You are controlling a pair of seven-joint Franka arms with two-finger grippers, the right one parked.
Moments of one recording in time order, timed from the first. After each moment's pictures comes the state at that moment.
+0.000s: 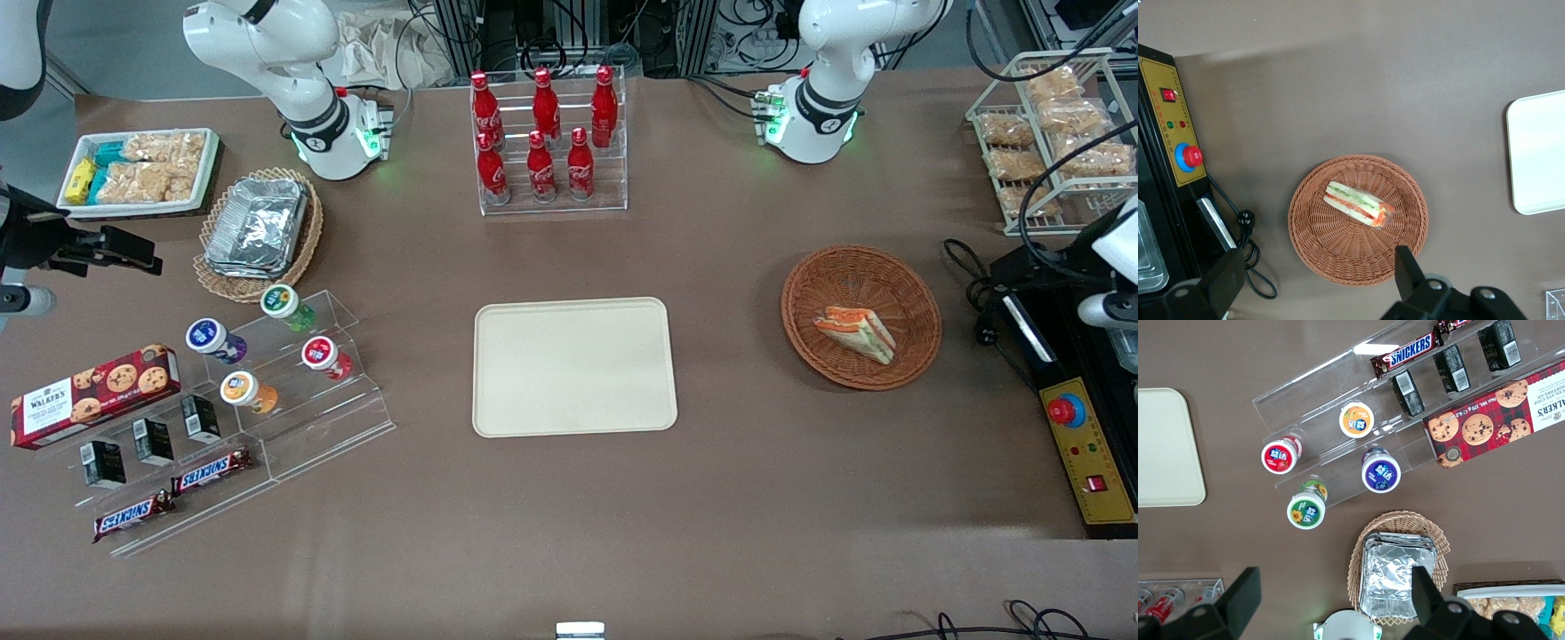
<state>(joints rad) 0.25 0.11 -0.22 -1.51 0.01 1.61 0.17</state>
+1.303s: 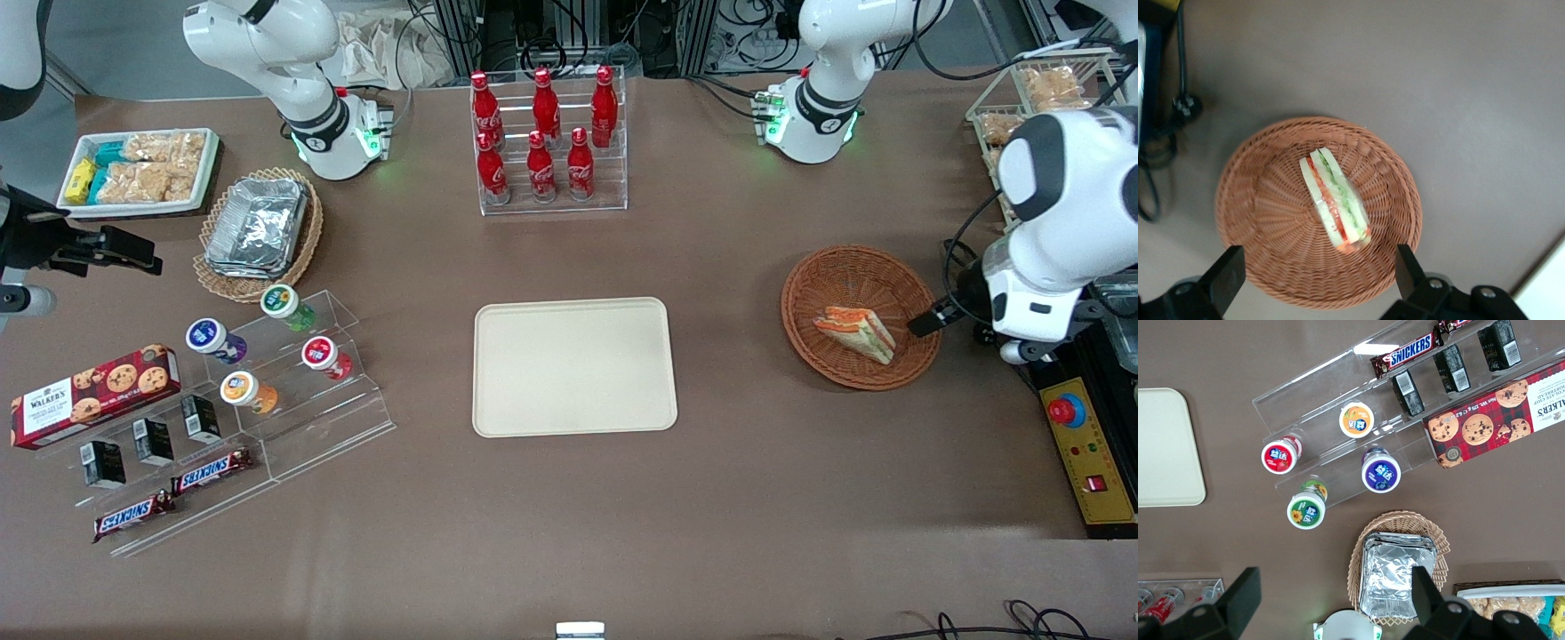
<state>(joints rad) 0.24 0.02 -0.23 -2.10 0.01 2.06 -0.64</state>
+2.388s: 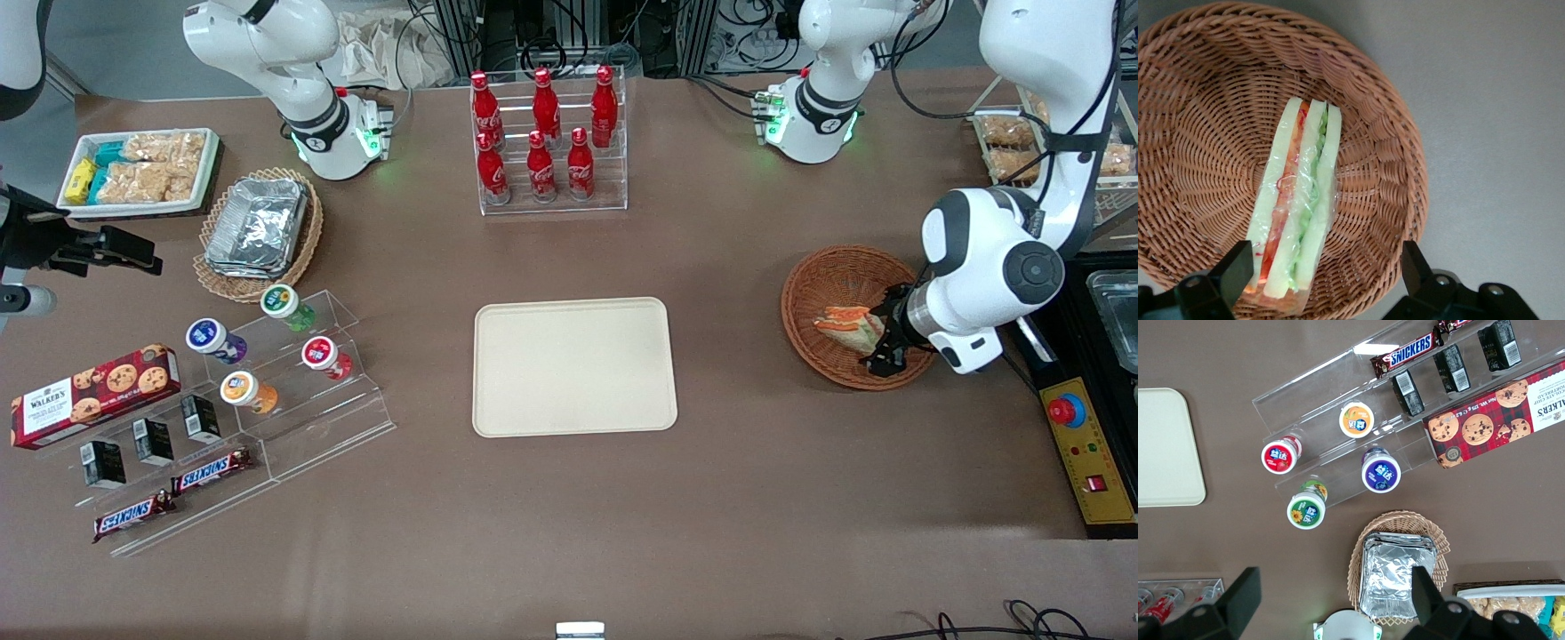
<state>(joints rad) 0.24 0.22 -0.25 -2.20 0.01 2.30 -1.27</state>
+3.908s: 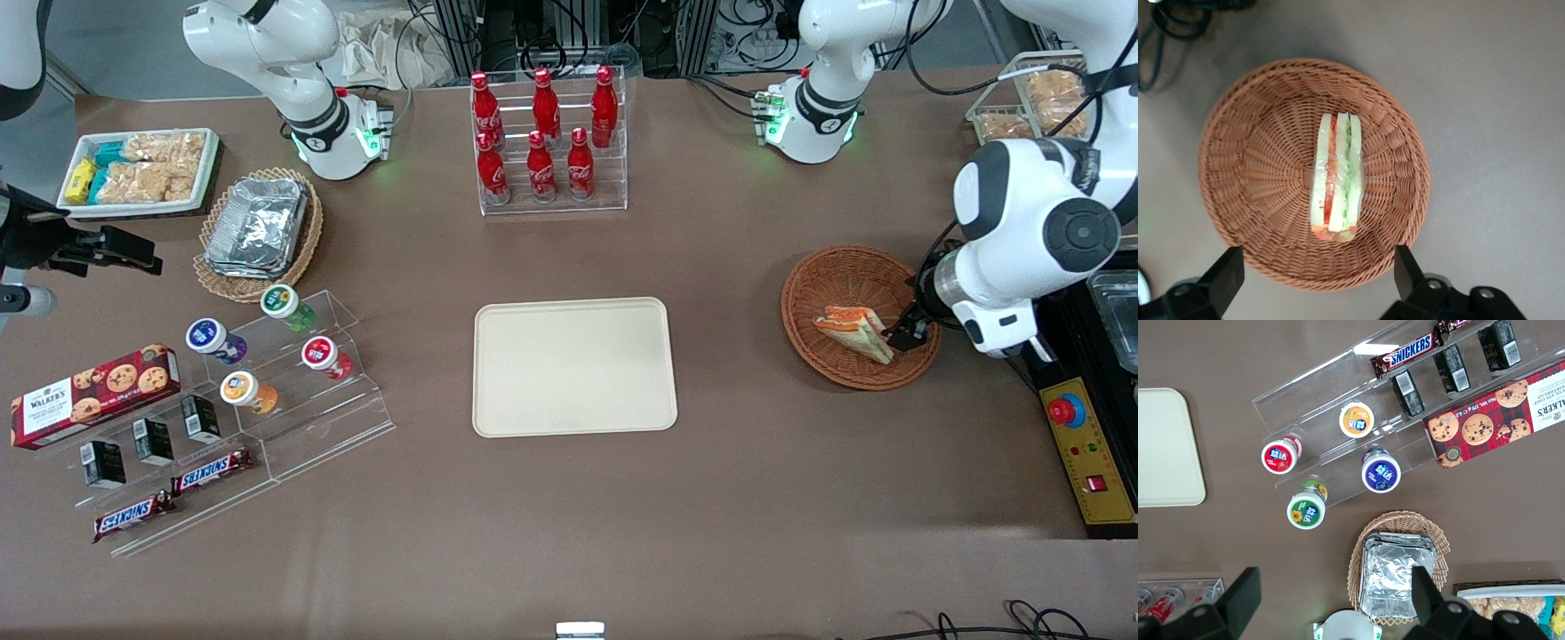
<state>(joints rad) 0.24 0.08 -0.28 -2.12 0.05 2.05 -1.18</state>
